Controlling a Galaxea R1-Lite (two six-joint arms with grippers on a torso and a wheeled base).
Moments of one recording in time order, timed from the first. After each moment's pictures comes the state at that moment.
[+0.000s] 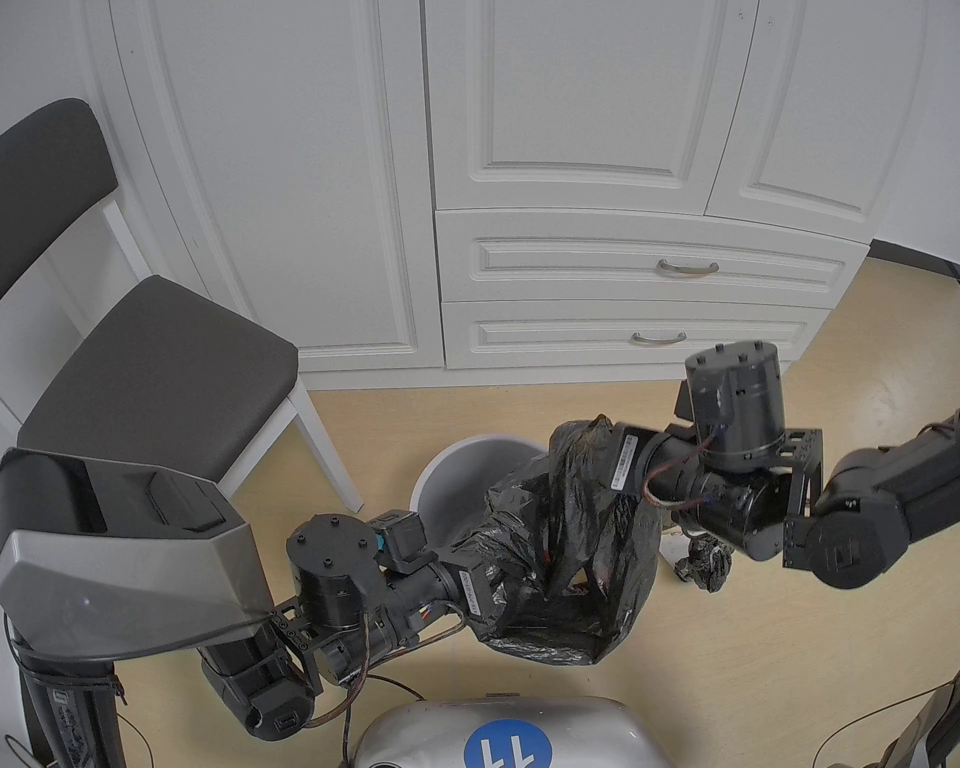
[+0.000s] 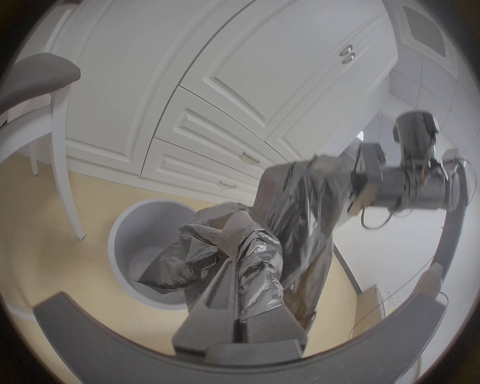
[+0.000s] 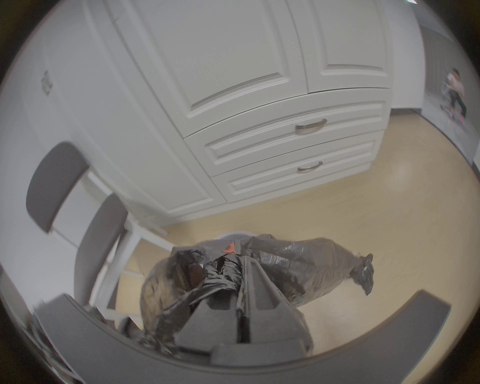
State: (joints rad) left arm -0.72 2.19 -0.52 -1.54 -0.04 -0.44; right arm 0.69 1.82 -0.93 -0.51 -0.42 0.52
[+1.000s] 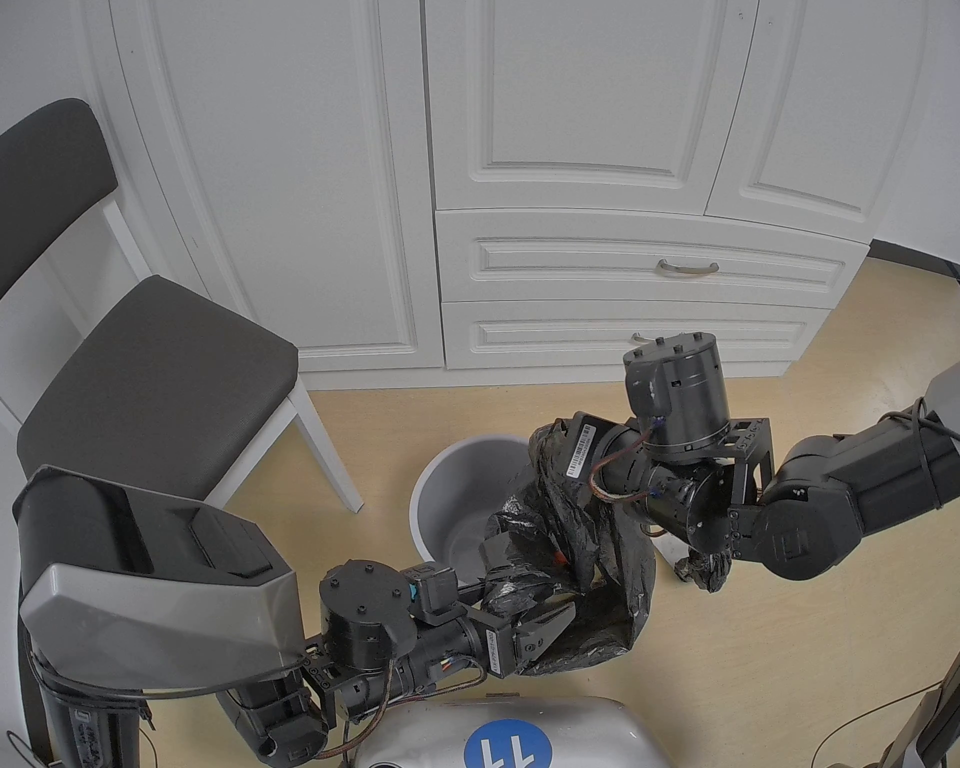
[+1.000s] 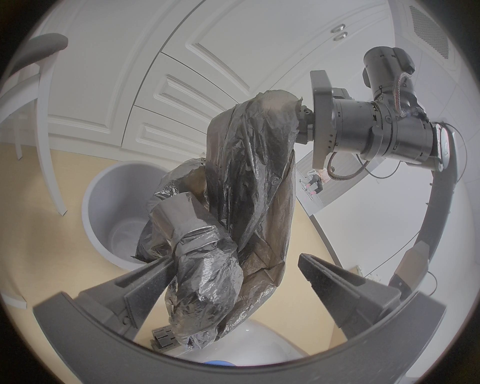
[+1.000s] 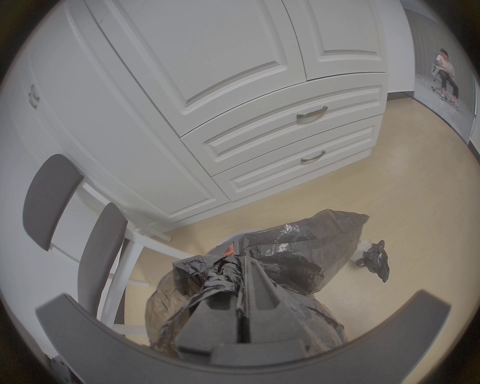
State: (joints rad) left arm -0.80 2.25 -0.46 -1.54 -0.12 -0.43; right arm 0.73 1.92 -1.07 -0.44 -0.46 0.63
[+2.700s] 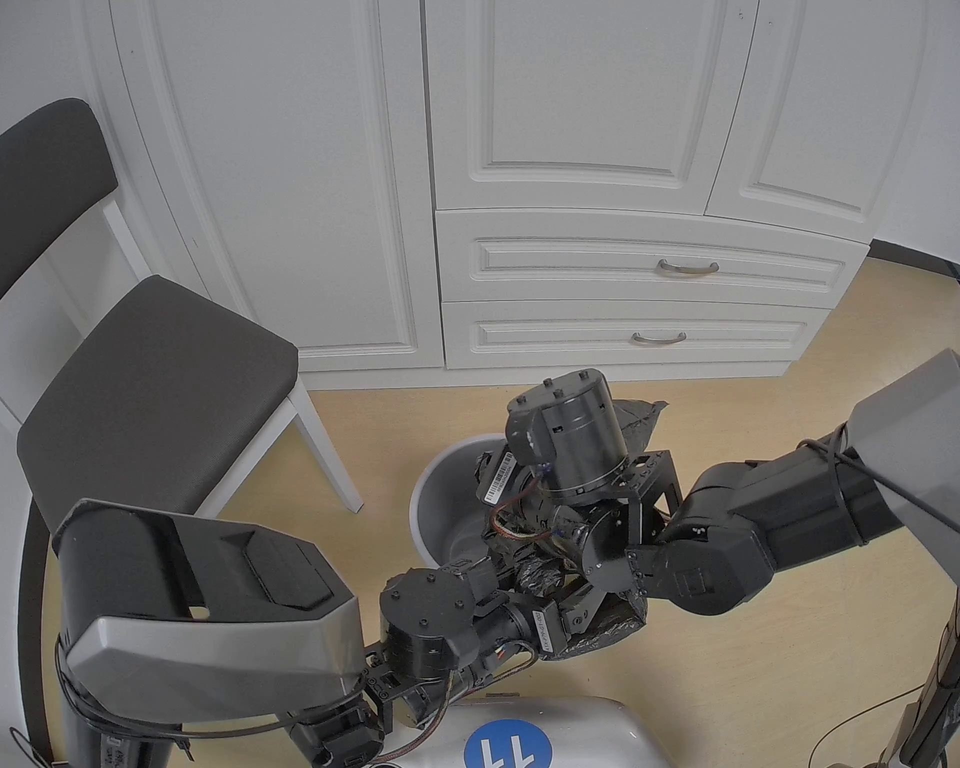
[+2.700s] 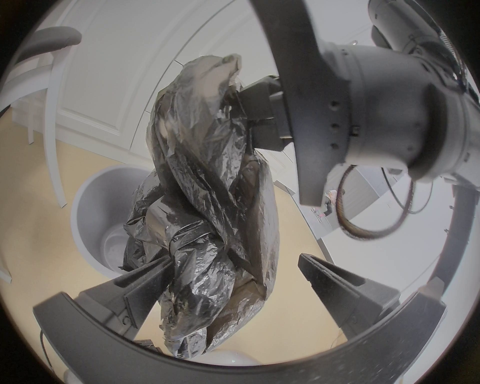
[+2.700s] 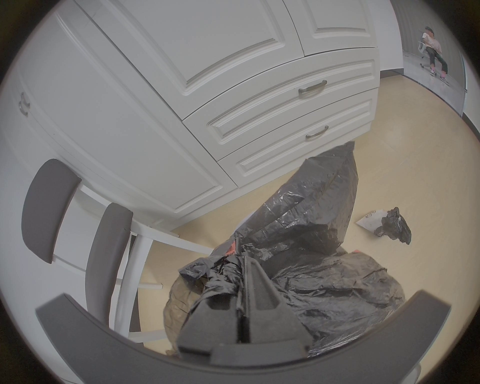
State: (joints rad) left arm -0.88 2.31 -0.61 -1.54 0.08 -0.54; right arm 0.85 2.07 -1.23 -0.36 -0.54 0.82
